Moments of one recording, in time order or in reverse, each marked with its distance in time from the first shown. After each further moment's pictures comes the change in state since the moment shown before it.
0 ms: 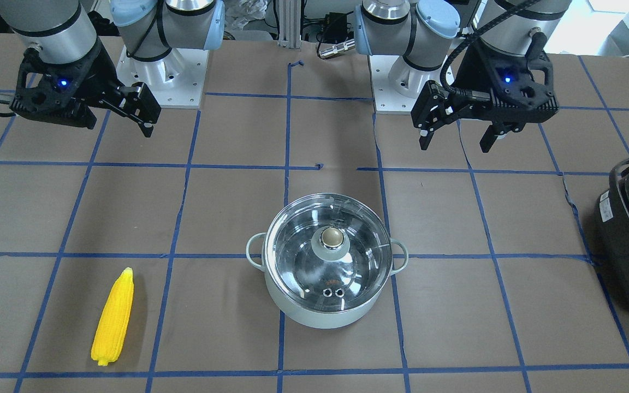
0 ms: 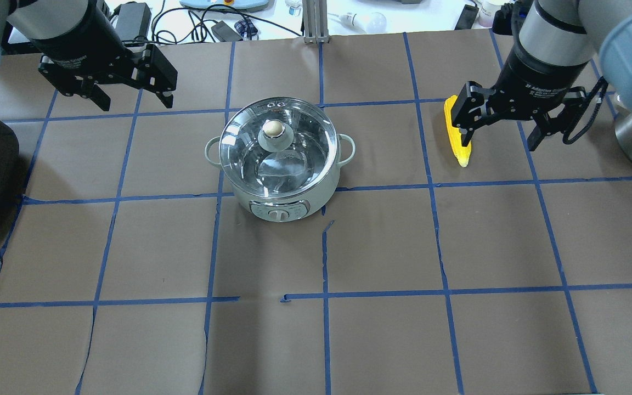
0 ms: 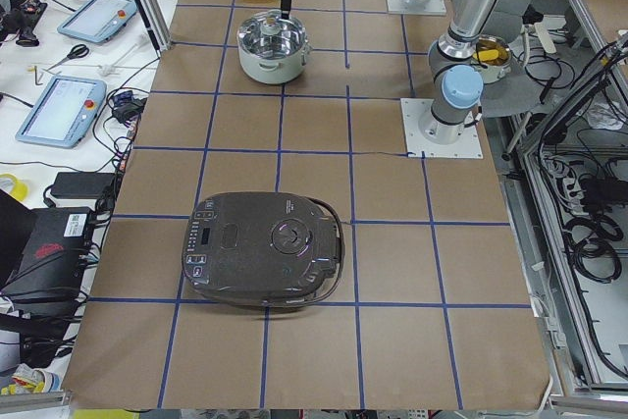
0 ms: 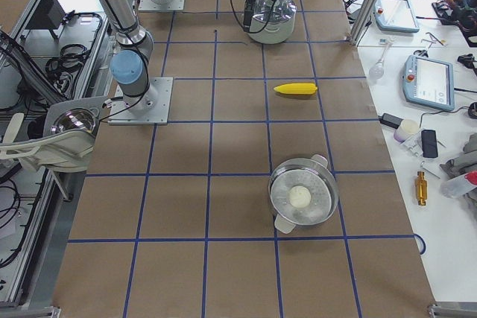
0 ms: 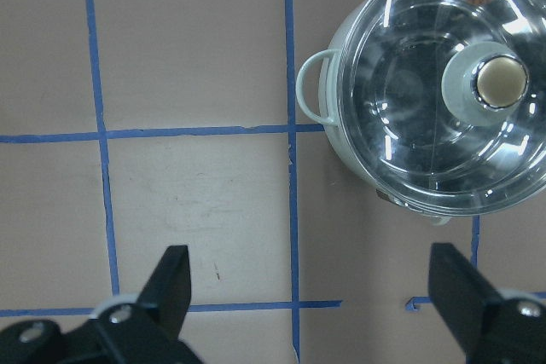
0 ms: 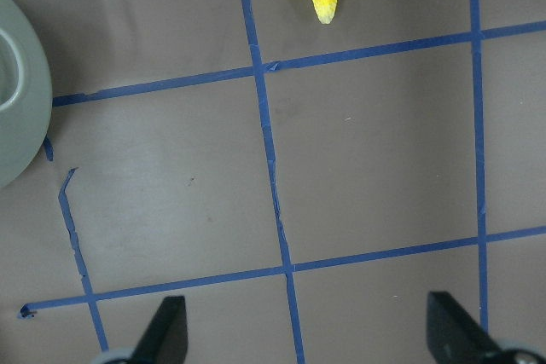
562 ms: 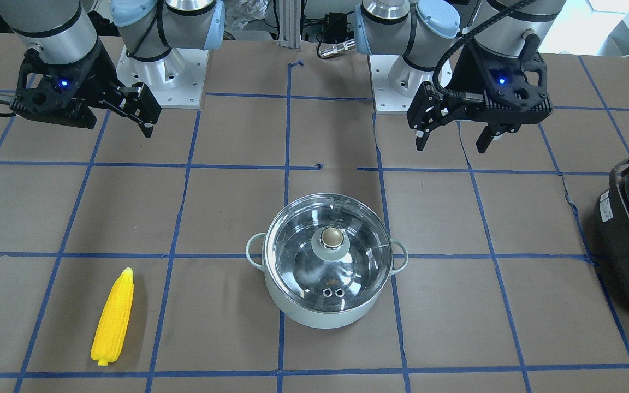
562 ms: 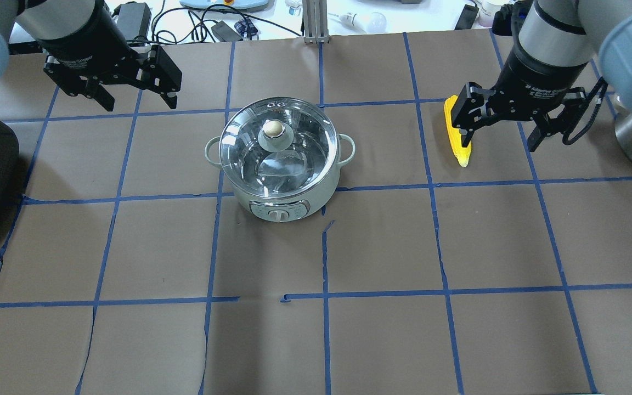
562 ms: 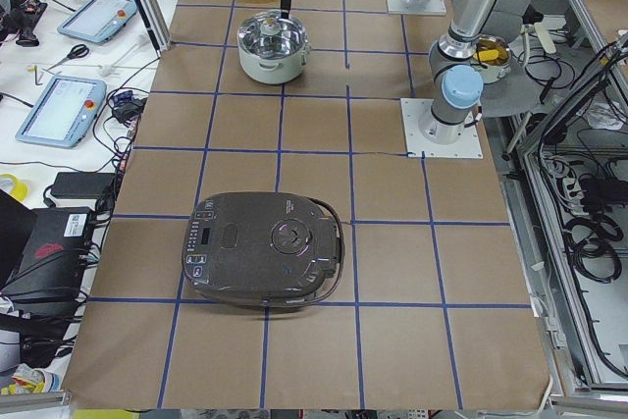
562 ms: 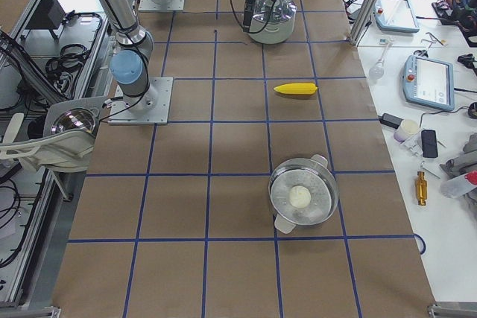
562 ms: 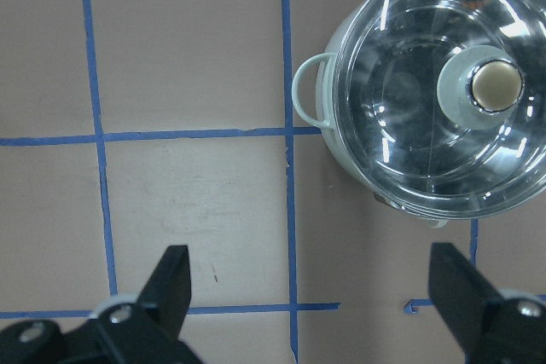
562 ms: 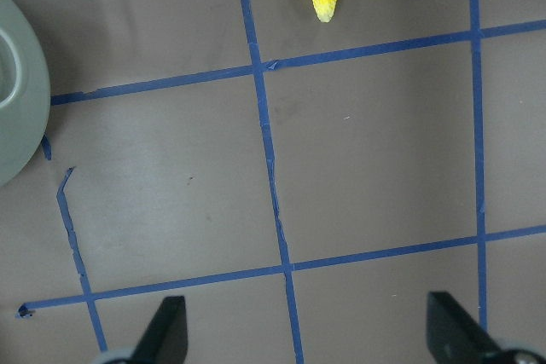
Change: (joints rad) left arm -0.018 -0.009 0.005 0.005 0.006 -0.020; right arm 0.000 0.000 0.002 0.001 -0.004 -0.001
